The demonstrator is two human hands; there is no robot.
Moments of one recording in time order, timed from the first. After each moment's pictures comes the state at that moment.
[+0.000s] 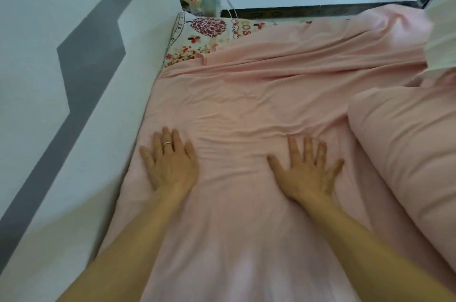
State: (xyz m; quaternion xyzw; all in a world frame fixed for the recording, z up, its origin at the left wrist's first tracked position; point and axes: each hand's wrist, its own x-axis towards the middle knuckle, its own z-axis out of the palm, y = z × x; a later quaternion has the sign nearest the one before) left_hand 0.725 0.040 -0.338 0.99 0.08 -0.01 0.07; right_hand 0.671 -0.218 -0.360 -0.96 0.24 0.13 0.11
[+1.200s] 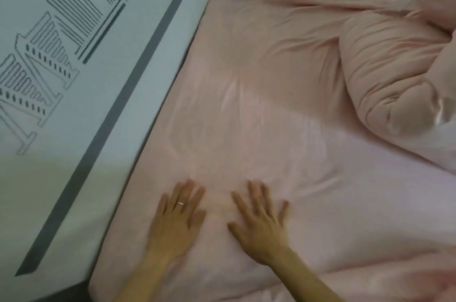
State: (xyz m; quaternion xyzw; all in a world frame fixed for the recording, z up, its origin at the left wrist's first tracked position) left_hand 0.146 0.115 -0.300 0.98 -0.05 -0.16 0.06; right_hand 0.156 -0.120 -0.288 -0.96 -0.12 0.21 0.11
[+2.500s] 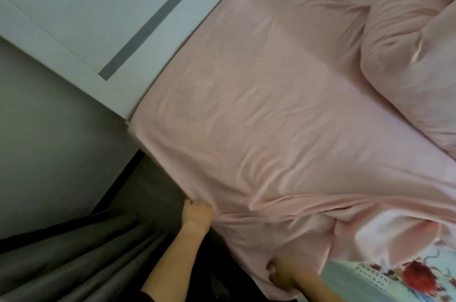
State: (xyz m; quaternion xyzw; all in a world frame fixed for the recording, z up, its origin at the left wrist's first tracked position) left_hand -0.137 -0.032 -0.267 0.88 0.02 -0.48 -0.02; right_hand -0.133 -0.285 -0.233 -0.78 -0.12 0.61 -0.03
